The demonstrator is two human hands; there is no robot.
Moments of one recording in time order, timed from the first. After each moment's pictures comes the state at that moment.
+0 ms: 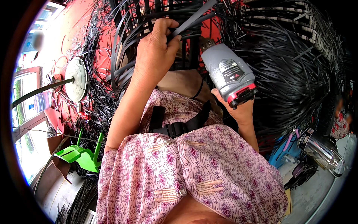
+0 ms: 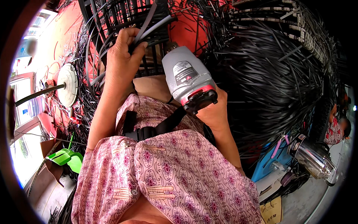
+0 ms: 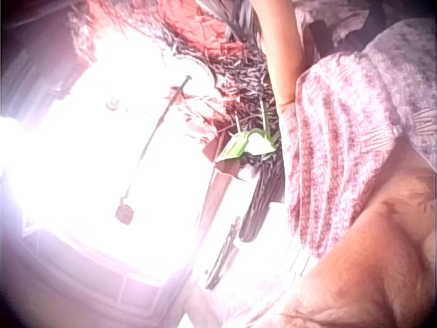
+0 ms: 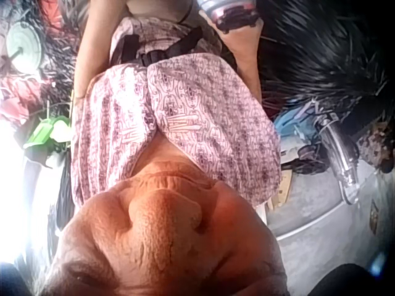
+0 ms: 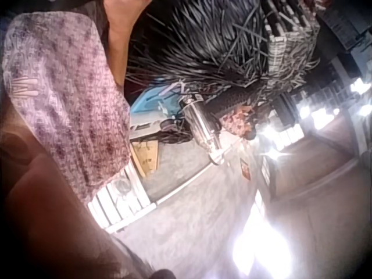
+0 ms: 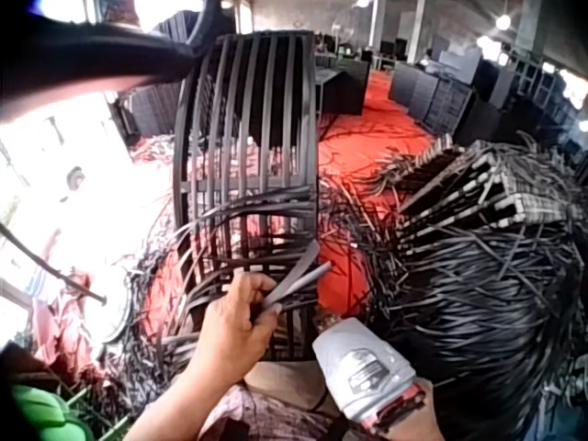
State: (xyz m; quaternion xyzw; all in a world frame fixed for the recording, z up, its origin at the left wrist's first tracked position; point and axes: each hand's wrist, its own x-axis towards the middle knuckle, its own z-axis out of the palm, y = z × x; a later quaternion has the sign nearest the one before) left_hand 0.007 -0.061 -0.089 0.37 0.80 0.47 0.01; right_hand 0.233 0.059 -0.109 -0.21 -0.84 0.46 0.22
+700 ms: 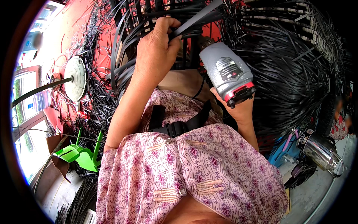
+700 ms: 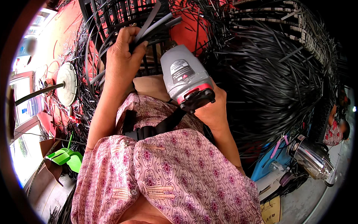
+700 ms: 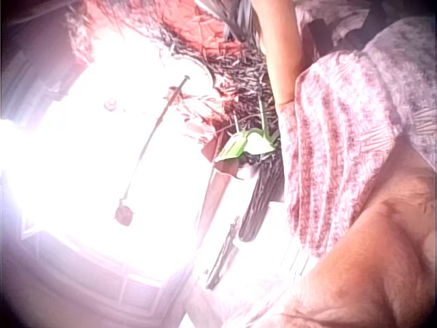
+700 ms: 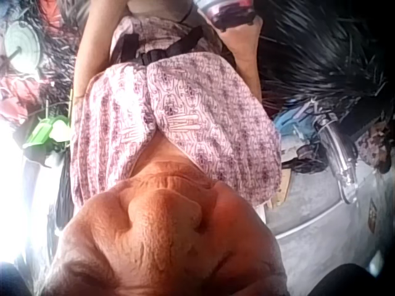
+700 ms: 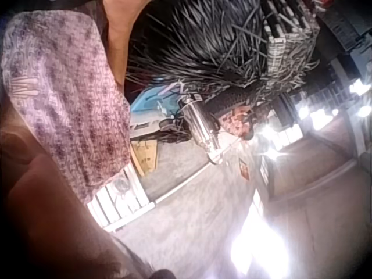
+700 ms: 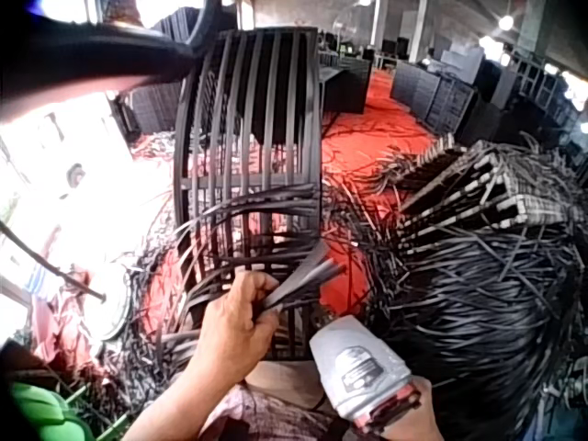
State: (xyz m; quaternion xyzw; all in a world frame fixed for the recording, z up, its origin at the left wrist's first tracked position) left_hand 0.006 -0.061 -0.085 0.40 0.80 0.45 -0.02; right_hand 0.225 0.056 -0.103 -0.23 -0.82 0.47 0.21
